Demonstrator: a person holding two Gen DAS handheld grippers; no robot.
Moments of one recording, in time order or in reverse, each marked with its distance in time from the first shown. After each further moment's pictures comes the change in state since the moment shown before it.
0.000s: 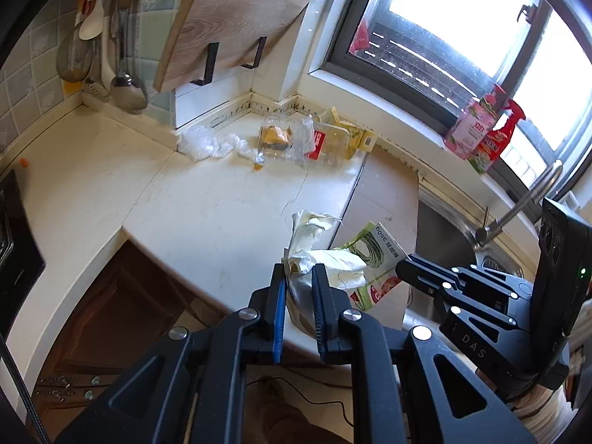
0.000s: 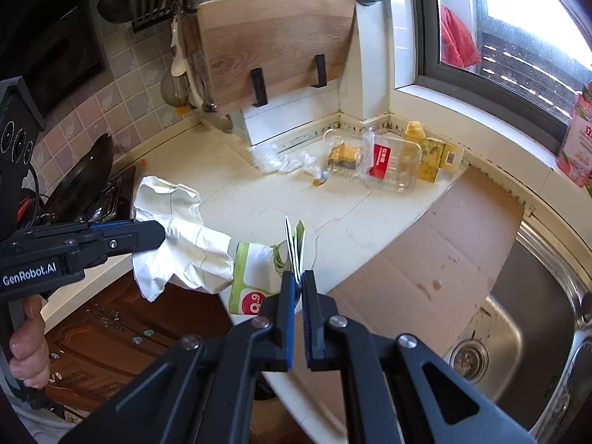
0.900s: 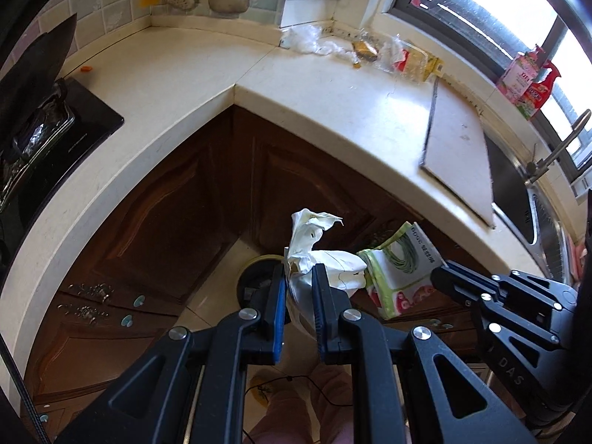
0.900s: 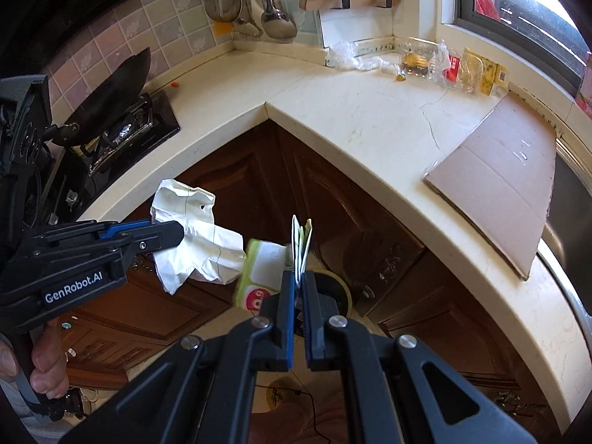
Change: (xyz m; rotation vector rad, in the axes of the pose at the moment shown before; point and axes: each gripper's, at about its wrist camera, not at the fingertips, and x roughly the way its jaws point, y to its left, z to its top) left arm -0.020 0.131 -0.160 -0.061 0.158 0.151; right arm 0.044 0.159 -0.122 0.035 0.186 -0.003
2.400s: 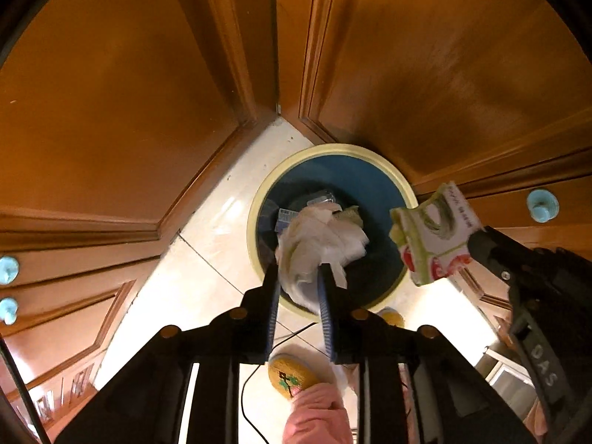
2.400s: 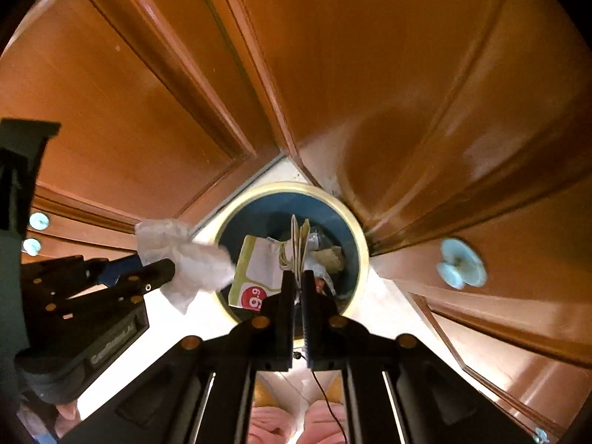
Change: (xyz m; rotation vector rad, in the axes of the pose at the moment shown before) left arm 0.425 0.090 -0.108 -0.102 0.389 0.167; right arm 0.403 -0.064 -0.097 0.018 0.338 -0.016
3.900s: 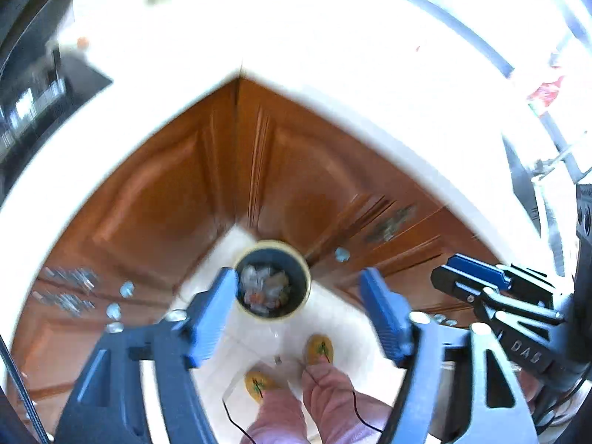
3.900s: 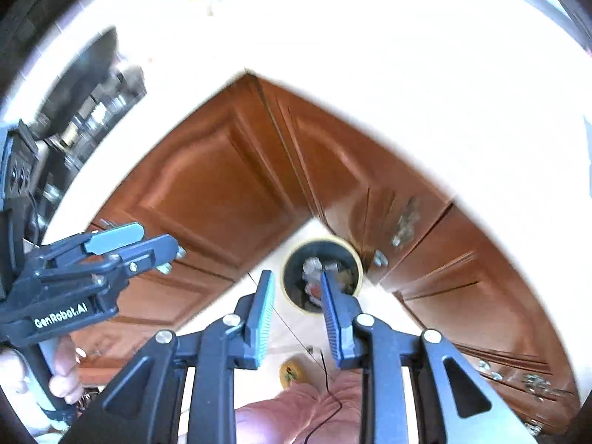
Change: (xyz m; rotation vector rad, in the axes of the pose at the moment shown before) left arm -0.422 -0.010 -0.067 0.101 -0.381 -0.197; right arm -0.398 0.034 -0.037 0.057 -0.251 0.061
